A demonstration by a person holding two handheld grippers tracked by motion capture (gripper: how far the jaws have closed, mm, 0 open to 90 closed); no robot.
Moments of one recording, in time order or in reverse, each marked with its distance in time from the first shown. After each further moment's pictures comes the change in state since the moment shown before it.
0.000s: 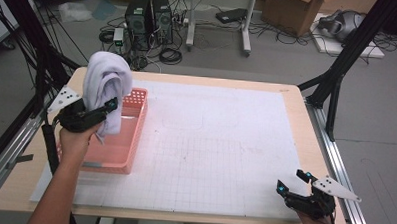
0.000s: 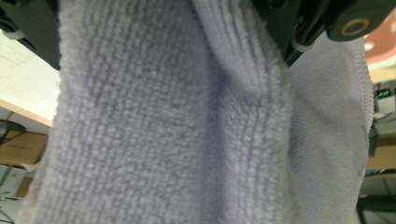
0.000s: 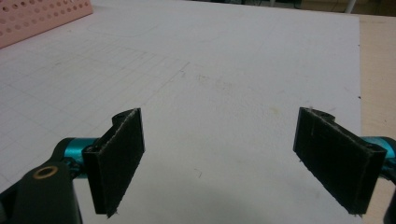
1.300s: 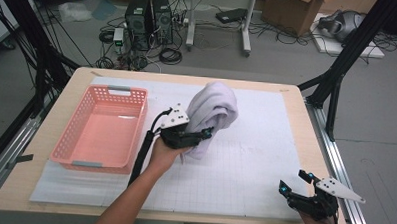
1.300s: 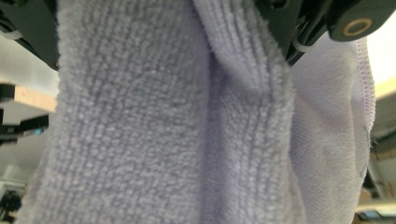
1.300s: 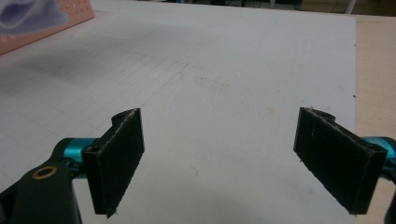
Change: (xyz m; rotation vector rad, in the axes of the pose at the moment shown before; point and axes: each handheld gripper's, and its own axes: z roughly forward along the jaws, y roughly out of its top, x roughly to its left) left arm -0.187 -0.029 0.130 0.110 -0.458 0.099; right arm -0.004 0.000 -0.005 -0.008 0.006 0.015
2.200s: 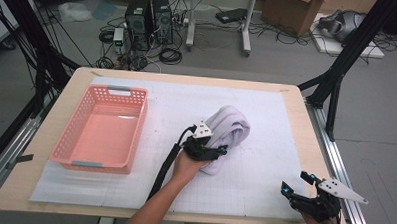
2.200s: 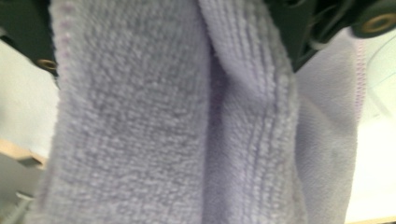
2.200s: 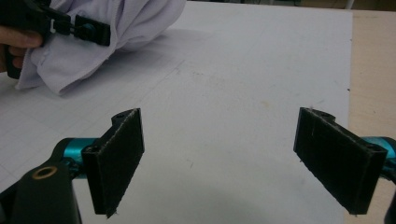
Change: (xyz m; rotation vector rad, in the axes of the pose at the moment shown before) left arm -0.015 -0.055 0.064 0.199 0.062 -0.166; right arm -0.005 -0.003 -0.004 0.007 0.000 0.008
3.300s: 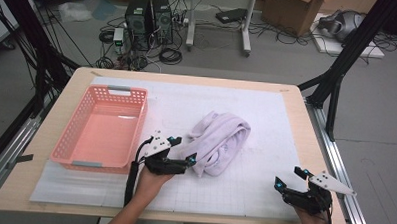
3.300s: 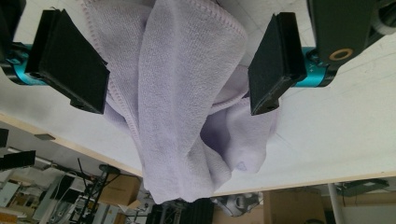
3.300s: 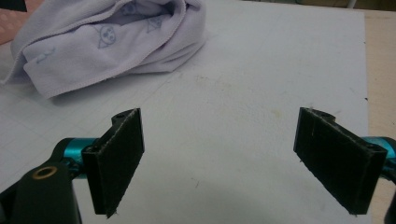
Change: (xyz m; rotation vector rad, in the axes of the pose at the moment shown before) left arm 0.012 -0.037 -0.104 -0.189 0.059 0.016; right arm 0.006 0.006 0.019 0.020 -0.004 -0.018
